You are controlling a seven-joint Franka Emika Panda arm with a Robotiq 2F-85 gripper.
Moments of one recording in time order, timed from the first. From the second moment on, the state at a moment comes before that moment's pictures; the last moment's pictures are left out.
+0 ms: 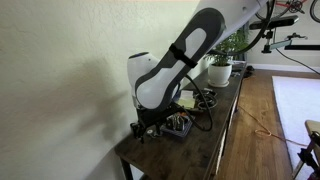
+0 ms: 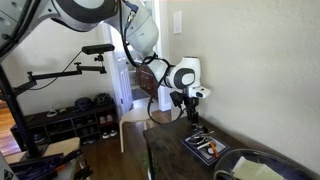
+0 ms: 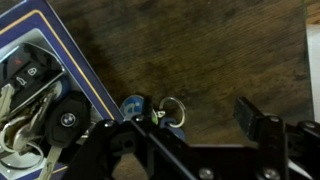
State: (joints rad) arm 0.19 0.82 -0.03 -1.60 -0.02 2.46 0.57
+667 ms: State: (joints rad) arm 0.20 0.84 -0.04 -1.59 -0.02 2.46 0.55
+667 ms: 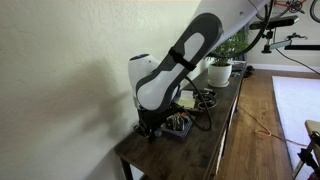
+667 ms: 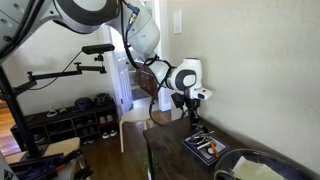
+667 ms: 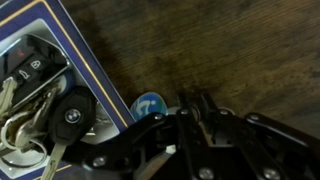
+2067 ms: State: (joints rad) arm 0.24 0.74 -0.04 -1.68 -0.03 2.54 0.55
